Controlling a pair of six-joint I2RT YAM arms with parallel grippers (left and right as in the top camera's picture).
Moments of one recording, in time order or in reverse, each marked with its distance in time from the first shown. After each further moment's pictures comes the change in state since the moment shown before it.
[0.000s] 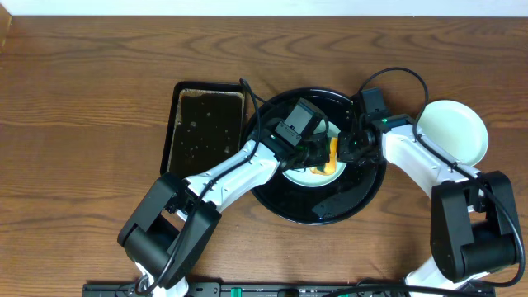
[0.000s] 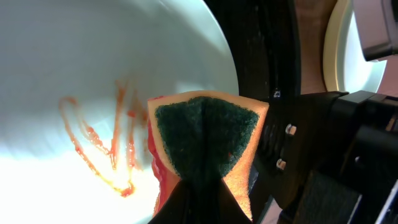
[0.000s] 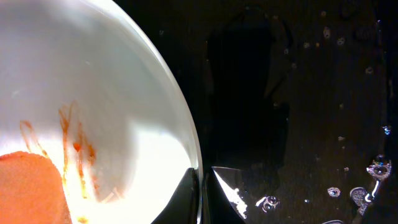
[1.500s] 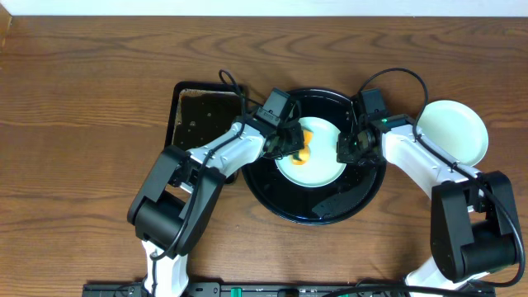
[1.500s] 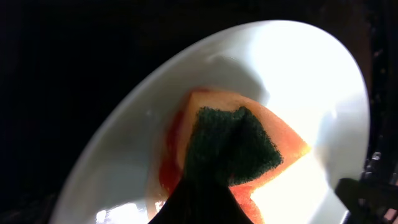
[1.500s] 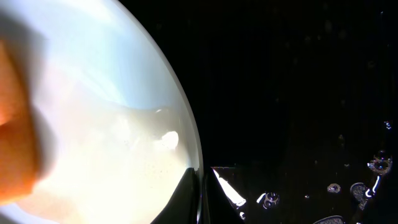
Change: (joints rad) left arm 0.167 0.137 0.032 -0.069 -0.021 0.107; right arm 0.000 0.000 0.000 -0.015 0.003 0.000
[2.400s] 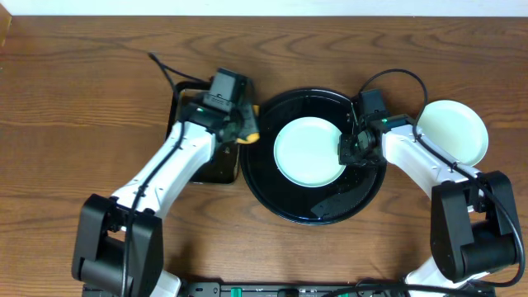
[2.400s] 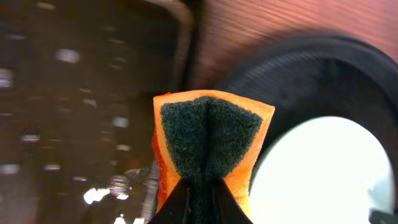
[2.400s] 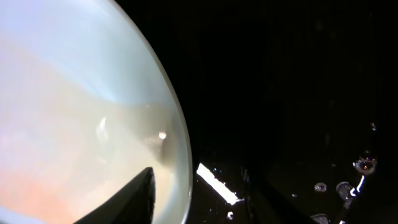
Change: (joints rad) left arm 0.207 -0.317 -0.034 -0.227 -0.253 0.164; right arm 0.001 0.000 0.000 -0.010 0.014 -0.017
